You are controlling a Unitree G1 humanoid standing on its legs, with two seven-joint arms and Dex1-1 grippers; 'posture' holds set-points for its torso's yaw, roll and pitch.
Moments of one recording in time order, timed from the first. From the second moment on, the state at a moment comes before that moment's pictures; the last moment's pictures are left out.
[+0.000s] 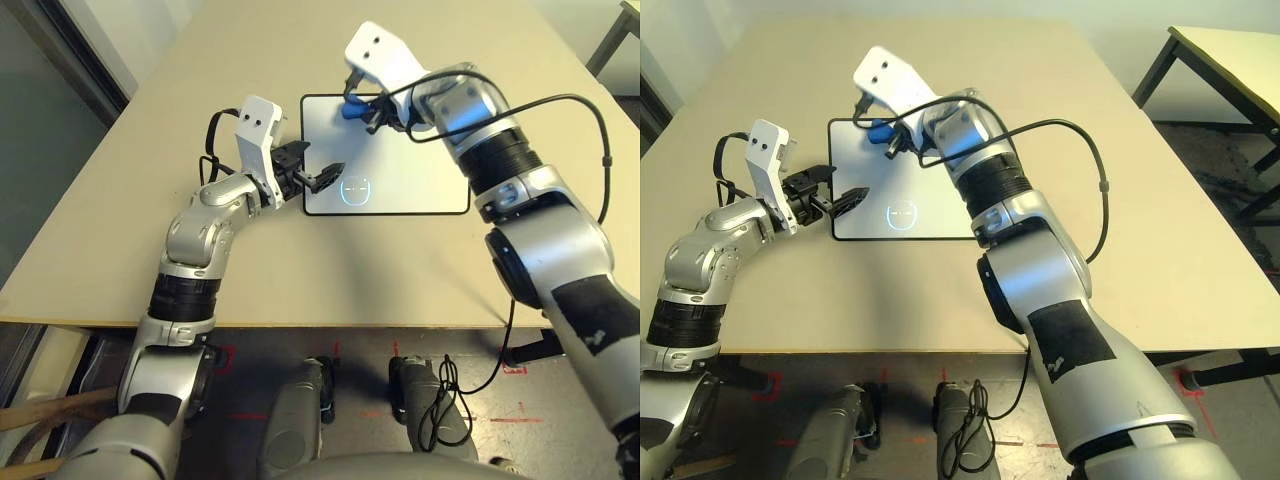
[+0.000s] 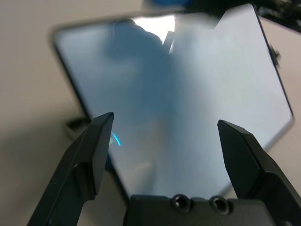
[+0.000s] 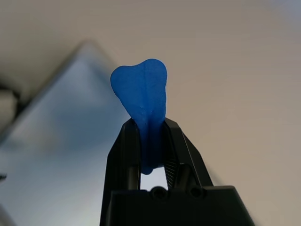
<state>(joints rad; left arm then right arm) -0.68 0.38 0.07 0.00 -0.32 0.57 -0.51 -1.51 -0.30 0.09 0.65 -0.13 0.76 0.71</state>
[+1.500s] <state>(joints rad) -0.67 0.39 0.22 0.28 -0.27 0.27 -0.33 -1.09 -0.60 -0.18 1.18 0.00 0.53 0.33</state>
